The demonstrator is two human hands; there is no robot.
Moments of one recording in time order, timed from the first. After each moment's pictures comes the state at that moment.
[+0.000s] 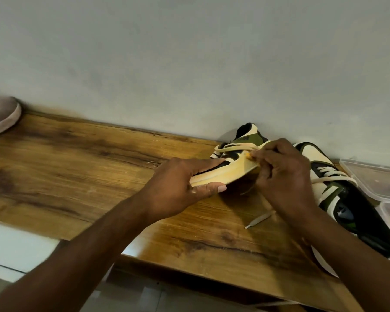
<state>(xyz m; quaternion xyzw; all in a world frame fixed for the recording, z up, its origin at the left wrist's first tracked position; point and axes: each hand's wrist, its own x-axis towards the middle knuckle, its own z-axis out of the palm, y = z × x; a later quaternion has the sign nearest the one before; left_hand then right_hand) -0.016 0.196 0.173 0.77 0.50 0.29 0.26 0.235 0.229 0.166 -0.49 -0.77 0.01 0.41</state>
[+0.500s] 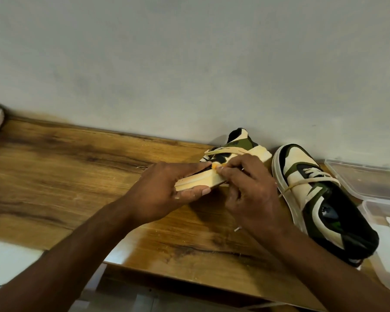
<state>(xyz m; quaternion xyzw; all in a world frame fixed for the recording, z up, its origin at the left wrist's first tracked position) -0.023 0.203 0.171 0.80 0.46 0.28 0.25 0.211 0.204 0.159 -0.43 -0.81 -0.03 0.40</state>
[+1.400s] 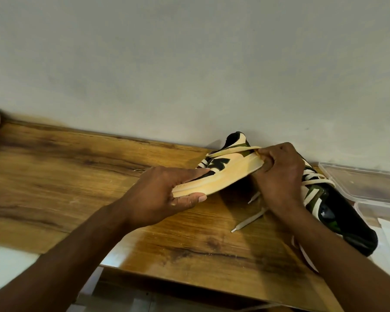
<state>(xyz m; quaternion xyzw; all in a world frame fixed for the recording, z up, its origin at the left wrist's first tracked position) -0.024 0.202 0.173 0.83 0.45 0.27 0.22 0.255 0.253 0.161 -0.64 -0.64 0.02 0.42</state>
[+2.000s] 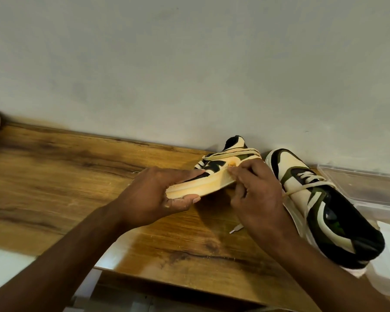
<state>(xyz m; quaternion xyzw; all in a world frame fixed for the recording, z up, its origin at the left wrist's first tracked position) -0.033 0.206 0.169 0.82 0.44 0.28 0.23 0.221 0.206 0.160 -0.53 -0.75 0.00 0.39</state>
